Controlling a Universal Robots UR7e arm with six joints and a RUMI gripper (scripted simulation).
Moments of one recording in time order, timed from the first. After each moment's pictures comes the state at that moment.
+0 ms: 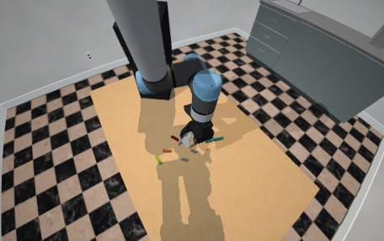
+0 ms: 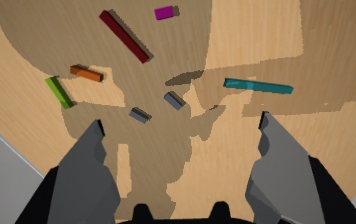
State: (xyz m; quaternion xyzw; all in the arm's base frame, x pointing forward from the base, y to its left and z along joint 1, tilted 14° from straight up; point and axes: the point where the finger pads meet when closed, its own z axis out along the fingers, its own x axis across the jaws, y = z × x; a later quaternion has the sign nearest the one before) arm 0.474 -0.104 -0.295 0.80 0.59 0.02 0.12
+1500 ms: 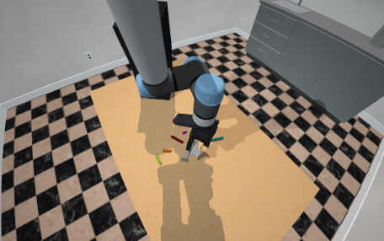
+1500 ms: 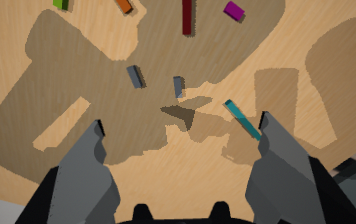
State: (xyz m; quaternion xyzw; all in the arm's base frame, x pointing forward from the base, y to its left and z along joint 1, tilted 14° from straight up) arm 0.491 -0.119 -0.288 0.55 0.82 -0.02 0.12
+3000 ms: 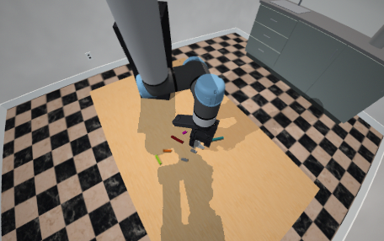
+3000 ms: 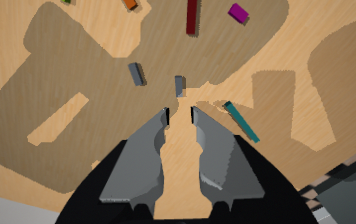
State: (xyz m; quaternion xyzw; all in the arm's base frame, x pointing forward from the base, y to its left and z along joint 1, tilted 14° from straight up) arm 0.492 -0.120 -0.288 0.53 0.84 -0.03 0.12
